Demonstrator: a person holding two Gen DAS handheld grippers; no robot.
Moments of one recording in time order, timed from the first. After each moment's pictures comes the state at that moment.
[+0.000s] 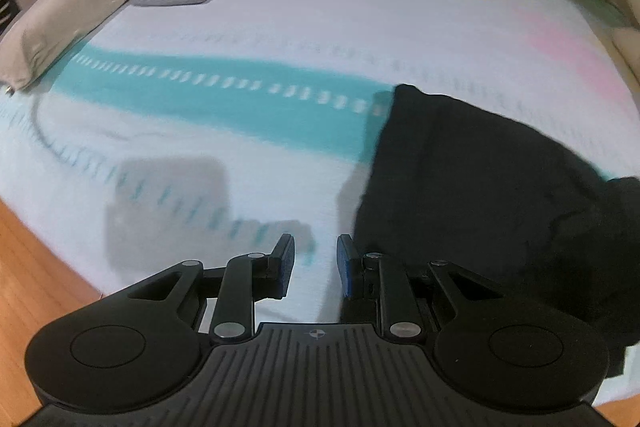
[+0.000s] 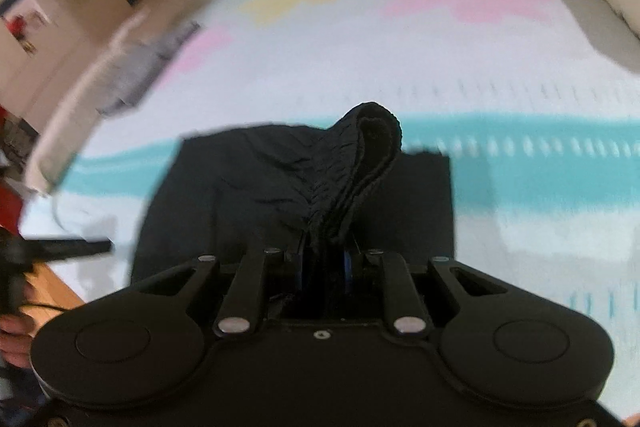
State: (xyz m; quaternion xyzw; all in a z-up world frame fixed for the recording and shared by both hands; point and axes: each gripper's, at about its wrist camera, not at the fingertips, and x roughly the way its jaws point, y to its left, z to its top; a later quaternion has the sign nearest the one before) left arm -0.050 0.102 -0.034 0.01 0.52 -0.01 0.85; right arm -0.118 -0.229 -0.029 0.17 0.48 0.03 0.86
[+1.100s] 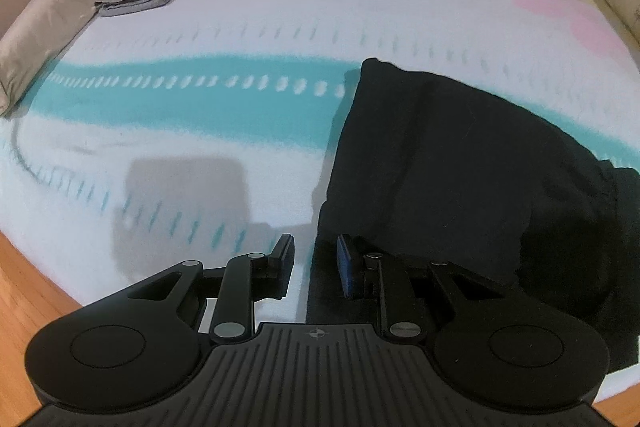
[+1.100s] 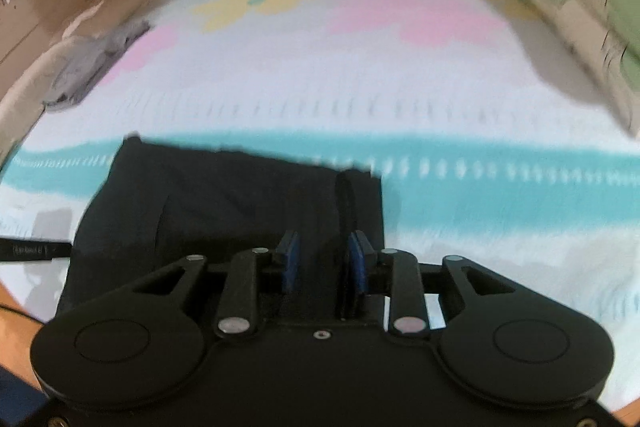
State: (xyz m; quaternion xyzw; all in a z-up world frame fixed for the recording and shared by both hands) left arm -0.034 0.071 -0.056 0.05 0.54 -0.02 0.84; right arm -0.126 -0.233 -0.005 0.12 0.44 -0.05 0.89
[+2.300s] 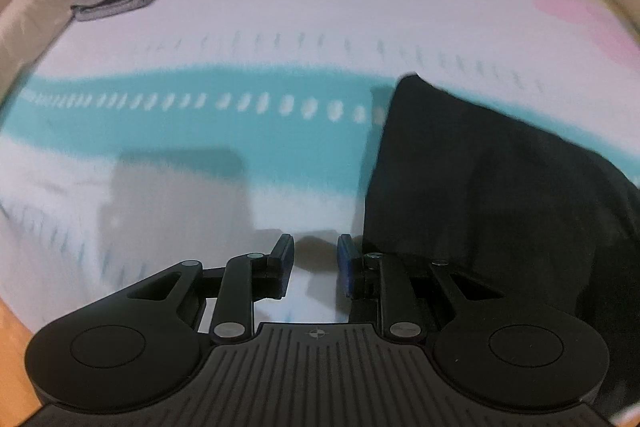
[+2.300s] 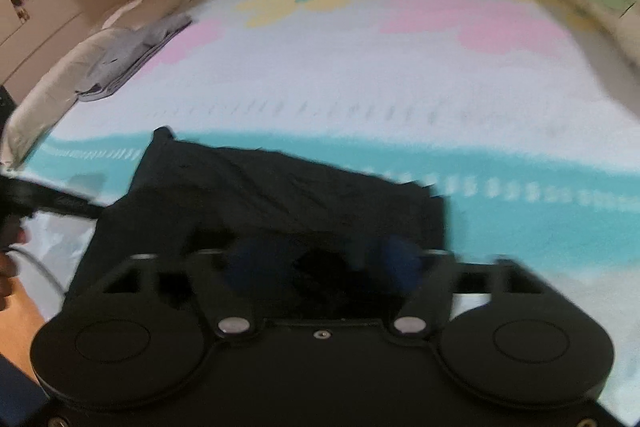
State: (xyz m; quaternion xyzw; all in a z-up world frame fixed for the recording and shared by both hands) left arm 0.006 0.087 -0.082 0.05 0.54 -0.04 0.84; right arm -0.116 -0.223 -0.037 0.10 0.43 0.01 0.90
